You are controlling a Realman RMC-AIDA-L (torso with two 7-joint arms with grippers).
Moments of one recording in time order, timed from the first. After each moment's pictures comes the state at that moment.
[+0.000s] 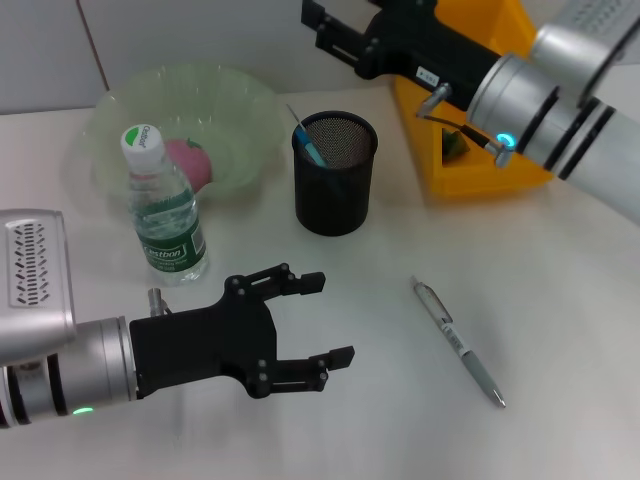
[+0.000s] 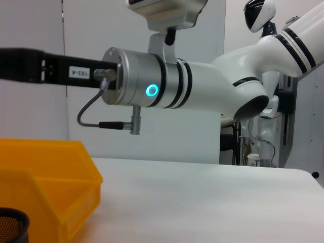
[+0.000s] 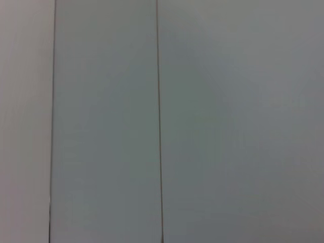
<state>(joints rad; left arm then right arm) -0.47 -2.05 1.54 0.45 1.21 1.39 -0.88 0.75 2.09 -1.17 -0.28 -0.83 -1.12 0.74</state>
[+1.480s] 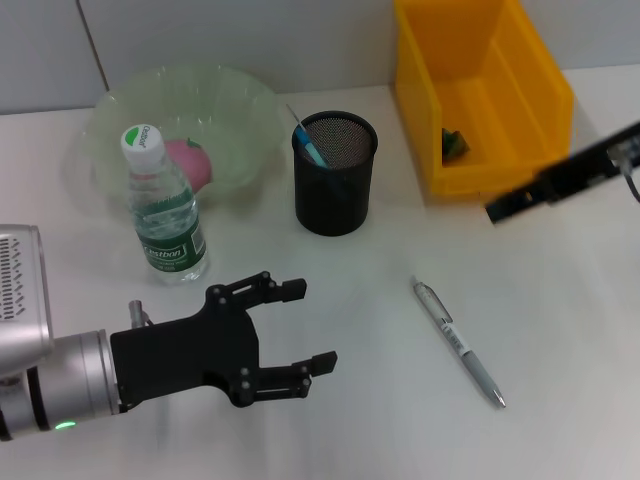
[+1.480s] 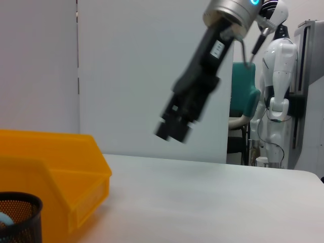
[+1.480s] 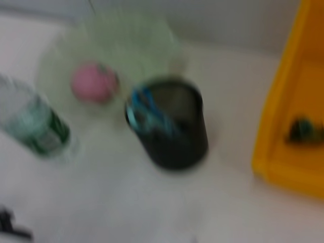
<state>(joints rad) -0.43 -2.04 1.52 0.45 1.21 1.41 -0.88 0.55 2.08 -1.10 -1.74 -2.57 -1.84 2.84</state>
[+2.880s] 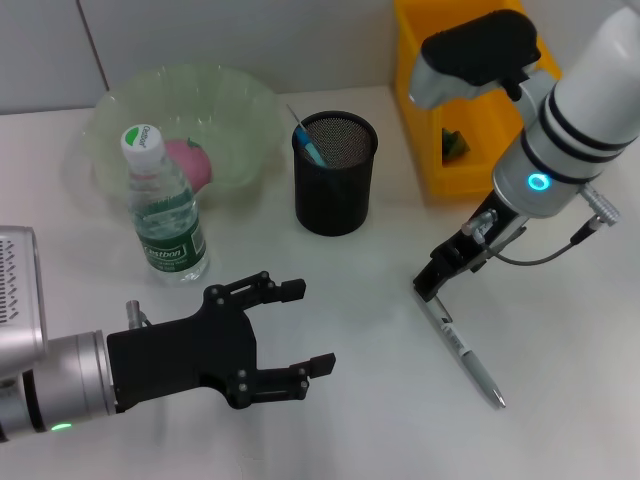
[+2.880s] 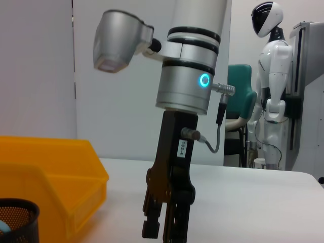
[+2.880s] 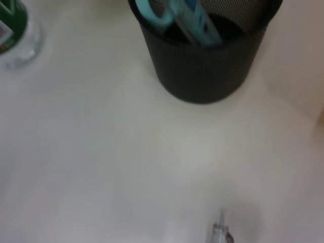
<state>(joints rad) -0.43 -2.04 1.51 0.45 1.22 1.42 -0.87 0.80 2.08 -1.40 -1.10 -2.70 -1.54 2.92</state>
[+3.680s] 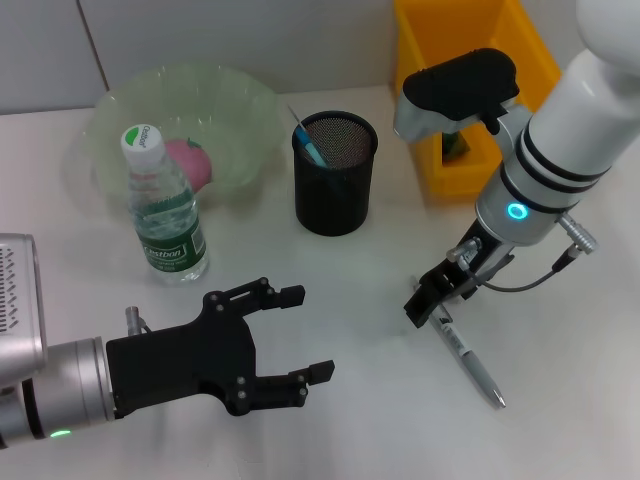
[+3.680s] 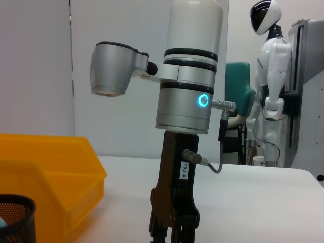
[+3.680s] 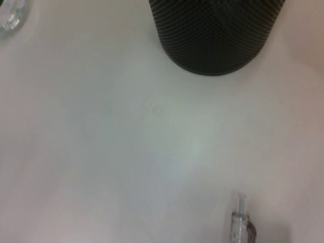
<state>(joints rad) -0.42 -2.04 1.52 0.45 1.22 1.43 -0.85 0.82 2.09 -1.46 -1.00 -2.67 -1.47 2.96</state>
